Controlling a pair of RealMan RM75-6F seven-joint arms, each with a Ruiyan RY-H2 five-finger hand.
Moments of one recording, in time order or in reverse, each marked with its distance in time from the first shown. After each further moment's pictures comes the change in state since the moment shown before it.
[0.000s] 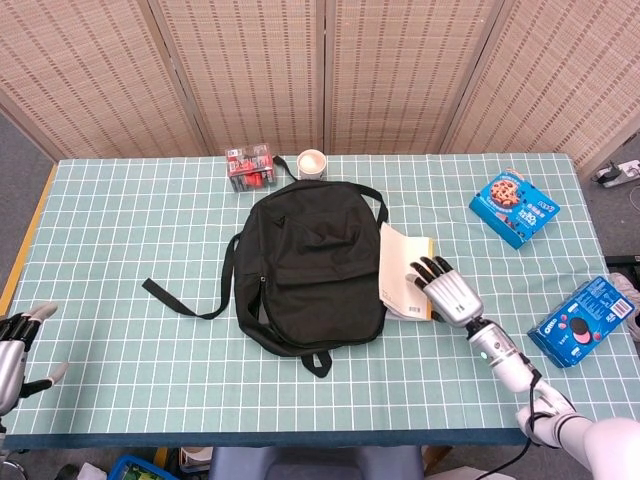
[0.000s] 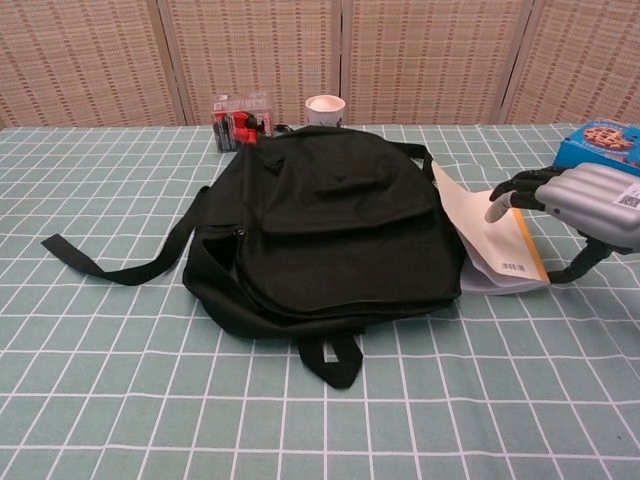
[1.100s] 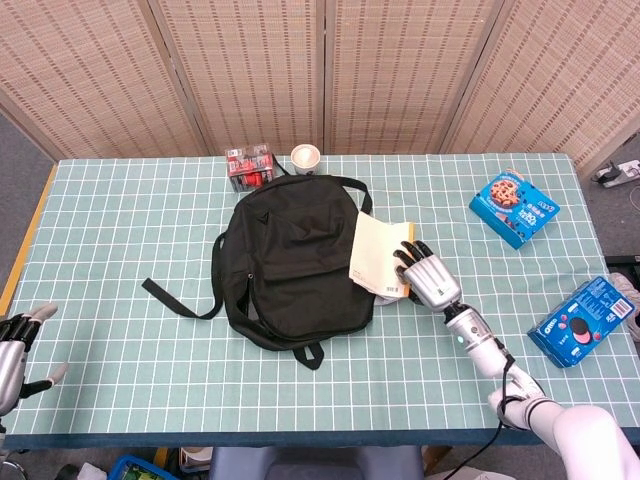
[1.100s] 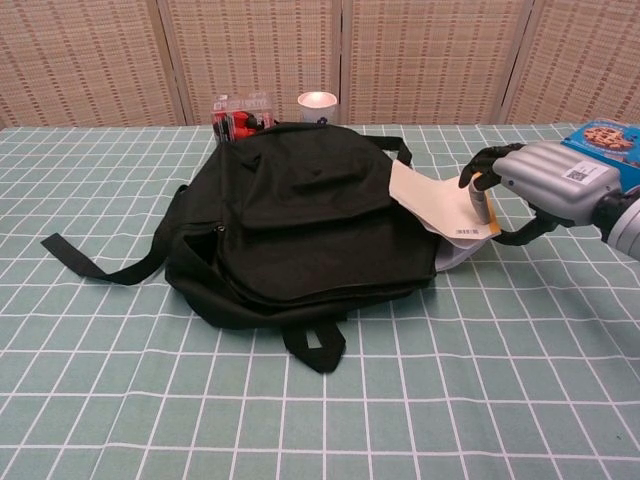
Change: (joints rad) left arm 0.001 0.003 0.002 0.002 -0.004 -0.007 -0.008; right arm 0.085 -0.094 0.045 0.076 0.055 -0.017 0.040
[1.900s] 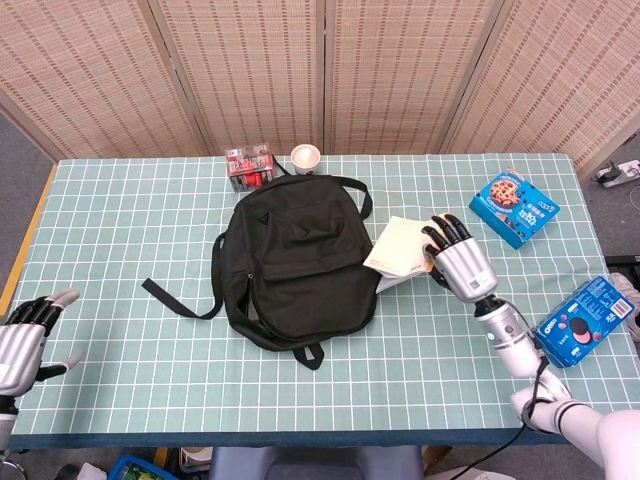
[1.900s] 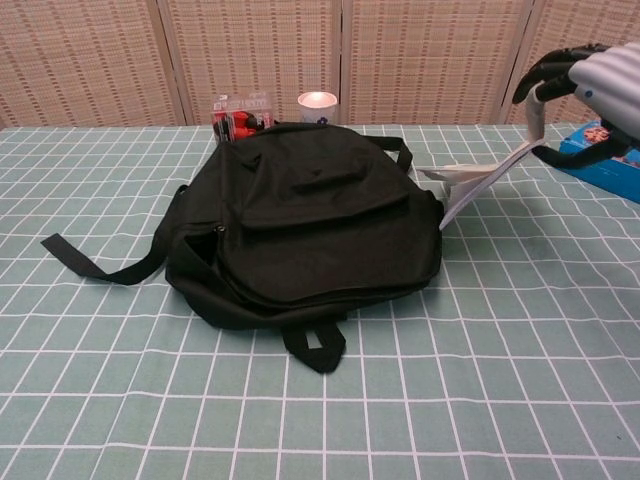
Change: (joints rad) left arm -0.086 0.008 -0.018 0.045 0.071 -0.070 -0.052; right arm -0.055 0.176 0.065 -0.198 0.015 0.241 -0.094
